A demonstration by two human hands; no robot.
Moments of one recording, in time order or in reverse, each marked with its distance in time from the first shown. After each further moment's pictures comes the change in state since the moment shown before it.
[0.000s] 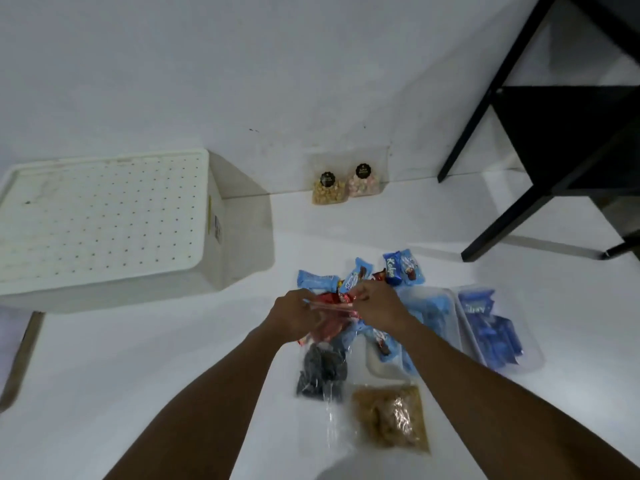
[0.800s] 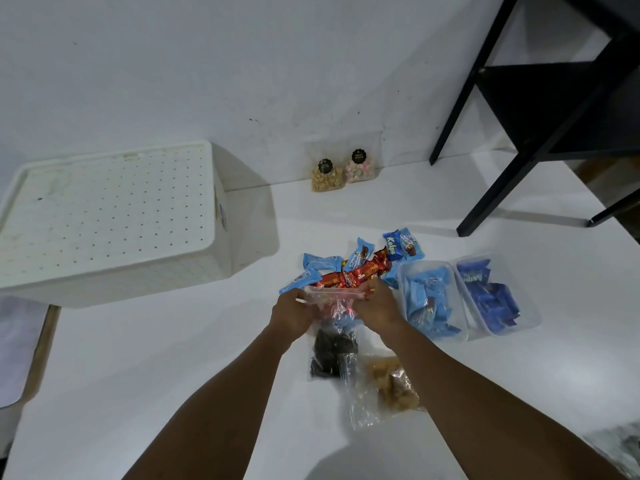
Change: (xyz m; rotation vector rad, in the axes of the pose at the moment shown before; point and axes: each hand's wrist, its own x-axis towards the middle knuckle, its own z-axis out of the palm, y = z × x) left_hand -0.012 -0.049 0.031 -0.461 0.028 -0.219; right_hand -0.045 0.013 0.052 0.367 0.187 0.184
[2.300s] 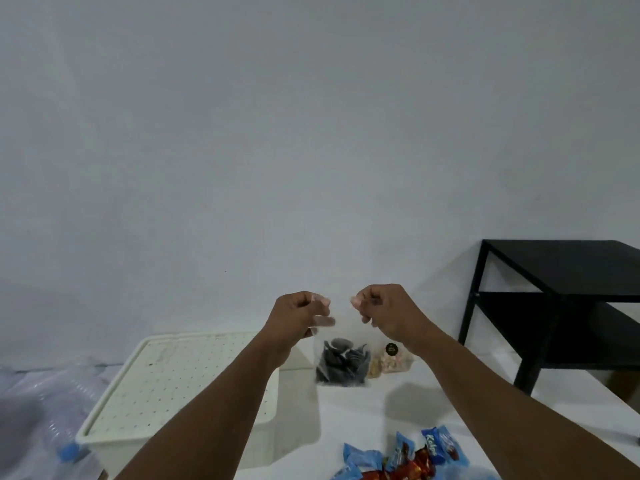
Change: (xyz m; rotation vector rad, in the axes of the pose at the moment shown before) left_hand -0.151 0.228 -0.188 -0.363 0.048 0.759; right_hand -0.108 -0.304 -0.068 -0.037 -0.070 -0.902
